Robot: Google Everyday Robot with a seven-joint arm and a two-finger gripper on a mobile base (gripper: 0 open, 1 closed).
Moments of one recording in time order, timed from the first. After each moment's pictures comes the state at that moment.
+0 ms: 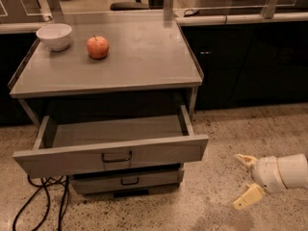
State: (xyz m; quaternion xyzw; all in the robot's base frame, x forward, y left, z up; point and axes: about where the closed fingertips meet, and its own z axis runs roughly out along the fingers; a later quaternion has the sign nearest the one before) arm 0.429 -0.247 0.610 -0.49 0.78 0.26 0.30
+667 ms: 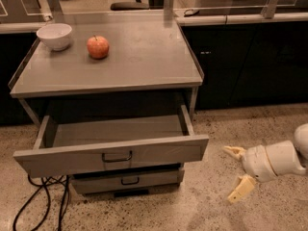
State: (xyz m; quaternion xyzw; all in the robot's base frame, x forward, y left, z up) arm 0.442 -0.223 0.623 -0.54 0.74 0.28 0.29
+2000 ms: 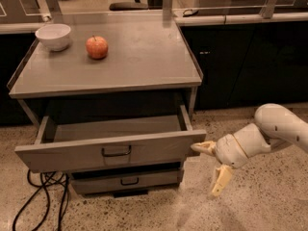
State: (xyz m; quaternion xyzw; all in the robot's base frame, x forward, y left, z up) arm 0.448 -0.152 0.629 -0.63 0.65 0.36 0.23
